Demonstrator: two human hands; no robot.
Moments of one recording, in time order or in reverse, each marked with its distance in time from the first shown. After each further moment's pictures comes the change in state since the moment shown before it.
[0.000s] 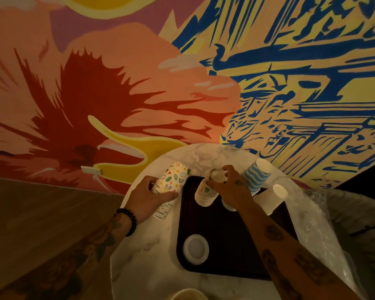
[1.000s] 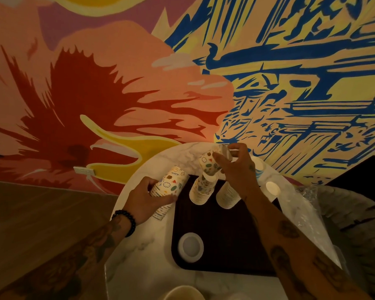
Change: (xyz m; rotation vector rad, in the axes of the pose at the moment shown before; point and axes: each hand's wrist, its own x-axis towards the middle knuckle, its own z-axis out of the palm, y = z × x) left_hand 0.002 -0.008 0.010 0.091 0.003 0.102; right_hand -0.011 -0.033 -0.041 0.432 0.261 -0.079
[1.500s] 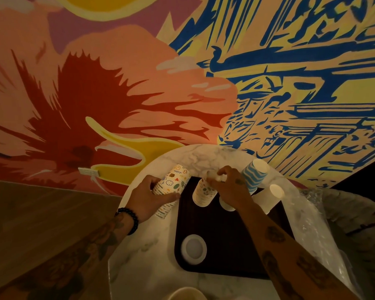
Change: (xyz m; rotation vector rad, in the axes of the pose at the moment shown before) left_hand 0.002 0.006 -0.005 -0.023 -0.002 -0.020; right_hand -0.005 0.042 0.019 -0.381 -0.207 0.033
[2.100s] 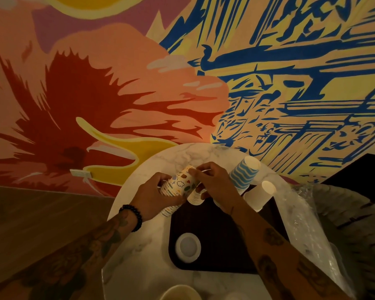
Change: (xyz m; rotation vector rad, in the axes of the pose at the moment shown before) left_hand -0.001 0.020 0.016 0.121 -0.110 0.164; right_hand -0.021 -0.034 0.001 0.532 -0.174 0.062
